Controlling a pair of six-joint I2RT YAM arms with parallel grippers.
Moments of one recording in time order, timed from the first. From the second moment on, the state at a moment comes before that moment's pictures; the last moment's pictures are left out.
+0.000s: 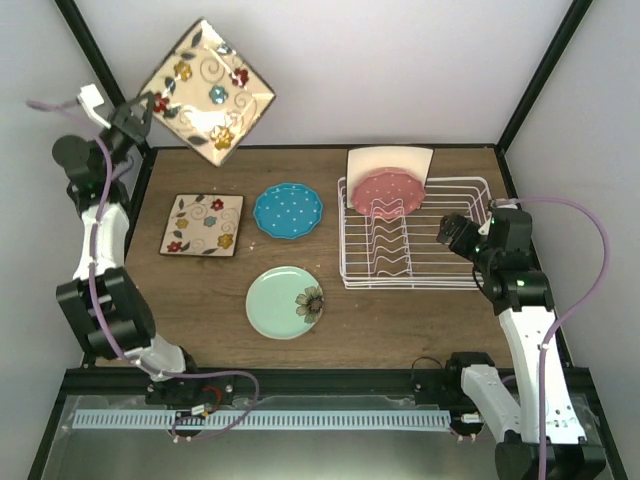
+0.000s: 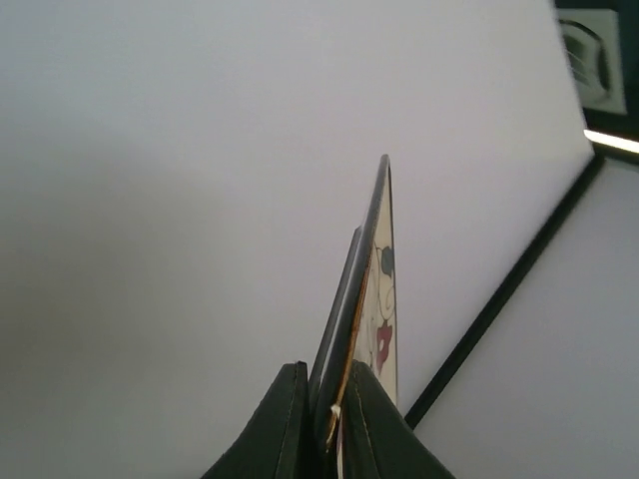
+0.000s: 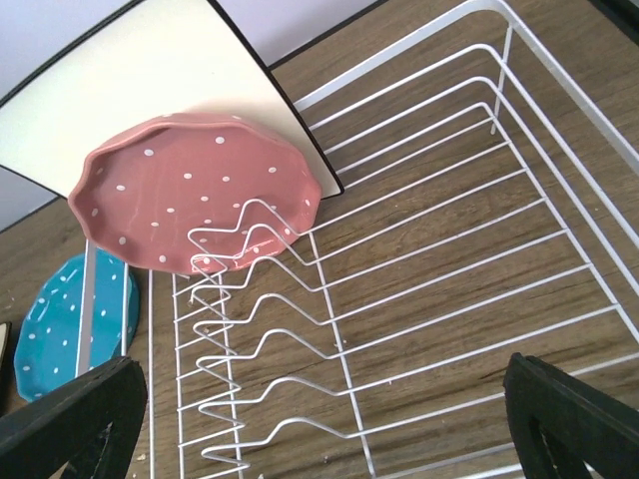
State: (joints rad) left arm 0.35 1.60 1.38 0.77 0.87 -0.98; right arm 0.00 0.77 0.91 -0.70 -0.06 0.48
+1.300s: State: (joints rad) left arm 0.45 1.37 0.50 0.44 0.46 -1.10; right arm 0.00 1.07 1.01 -0.58 -0.22 0.24
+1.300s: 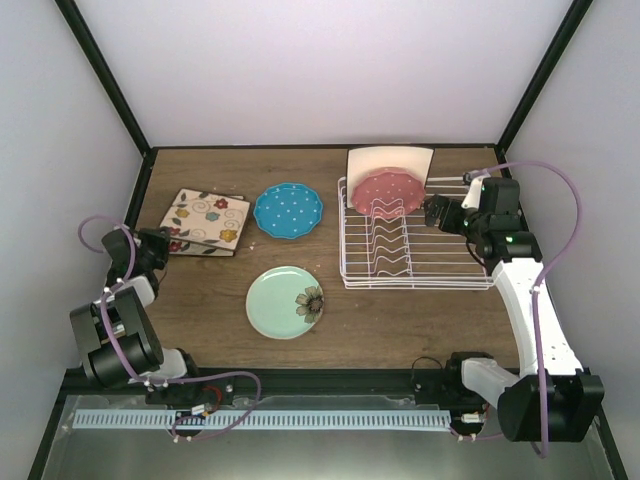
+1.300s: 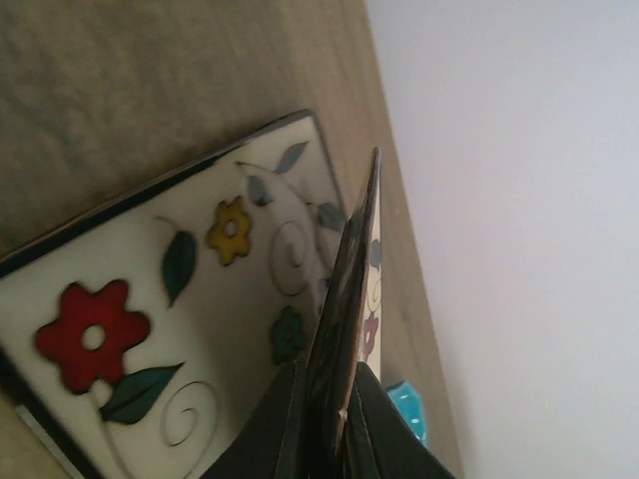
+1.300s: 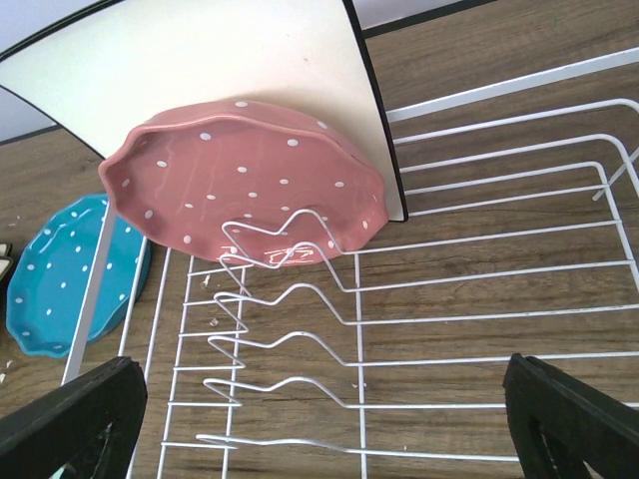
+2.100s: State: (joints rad) left arm 0.49 1.40 0.46 0.45 0.43 -1.15; right arm 0.00 1.04 1.02 -0.58 -0.22 0.22
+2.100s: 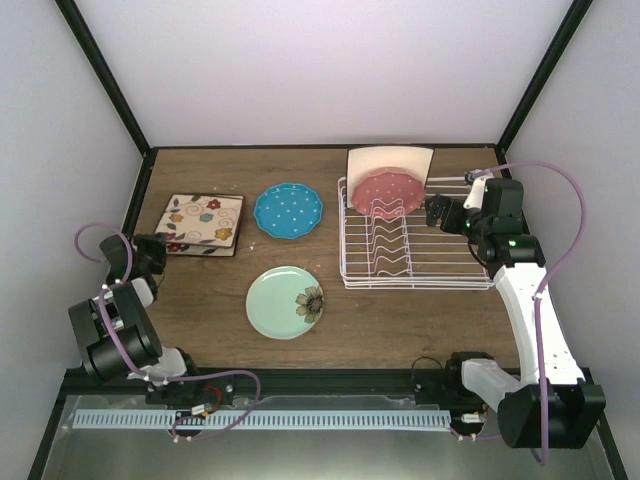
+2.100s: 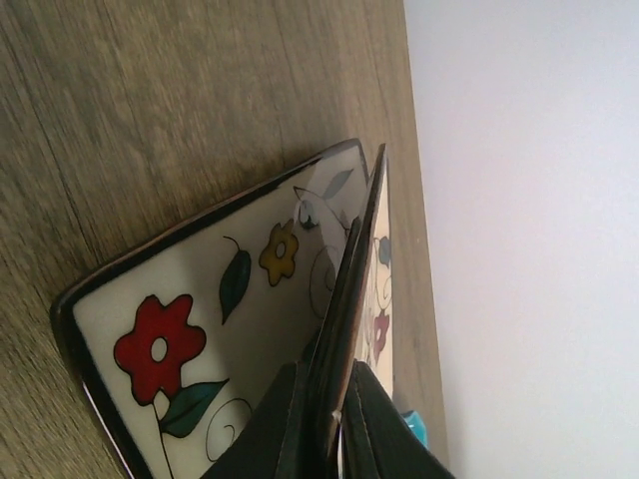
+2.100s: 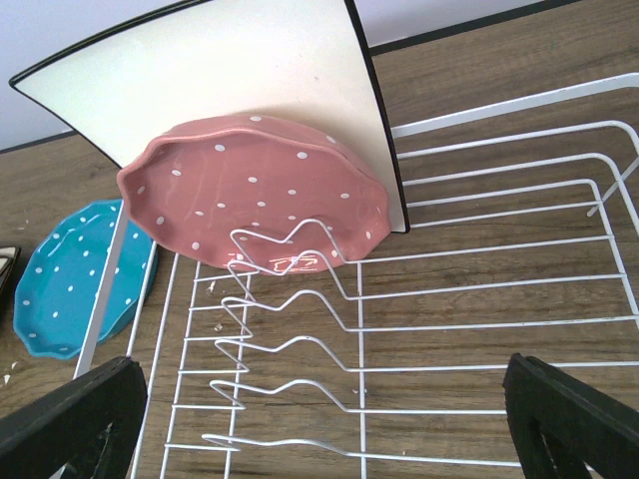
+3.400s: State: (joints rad) left arm 0.50 1.62 0.60 0.31 0.50 -1.08; right arm 0.00 0.96 0.95 -0.60 -0.21 0.28
